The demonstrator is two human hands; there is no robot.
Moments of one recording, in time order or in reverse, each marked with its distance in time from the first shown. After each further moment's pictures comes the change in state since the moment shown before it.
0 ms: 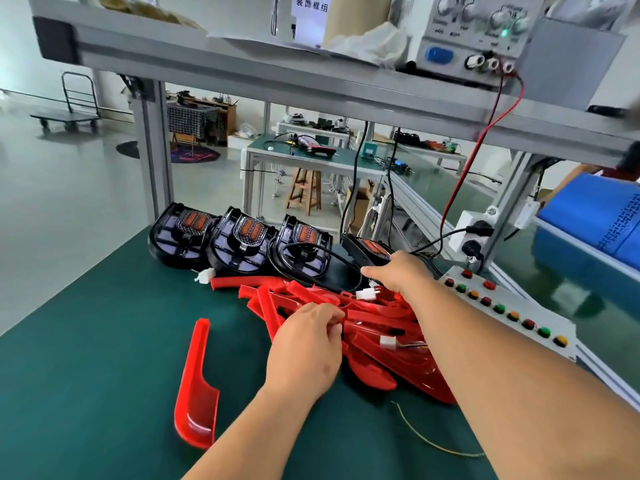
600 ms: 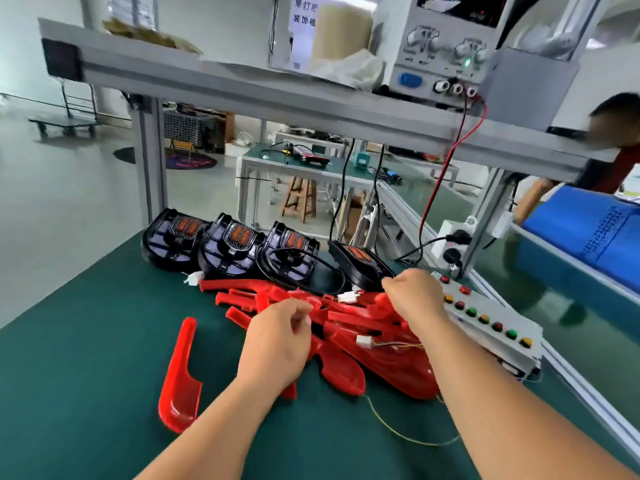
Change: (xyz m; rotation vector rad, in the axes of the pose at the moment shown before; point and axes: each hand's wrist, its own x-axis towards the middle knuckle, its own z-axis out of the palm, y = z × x) left_hand -0.002 0.004 -0.012 -0.148 0.035 -0.160; right_hand -0.057 0.040 -0.019 0.262 0.270 -0.137
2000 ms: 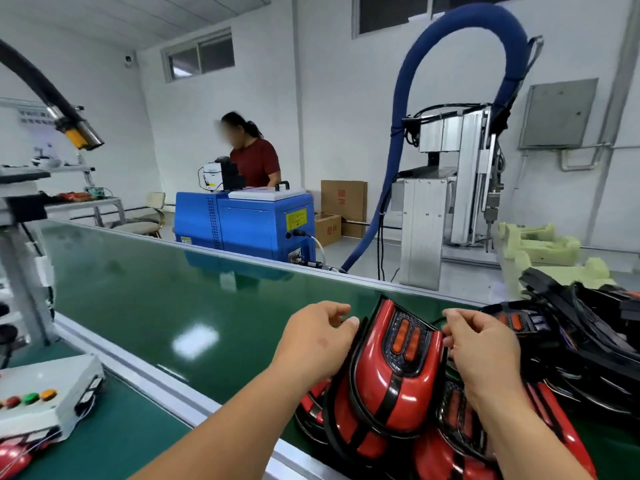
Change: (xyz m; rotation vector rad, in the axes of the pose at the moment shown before) left_hand -0.270 0.421 0.255 -0.261 -1.091 0.593; right_hand -0.351 0.373 -0.394 0.481 1.249 0.598
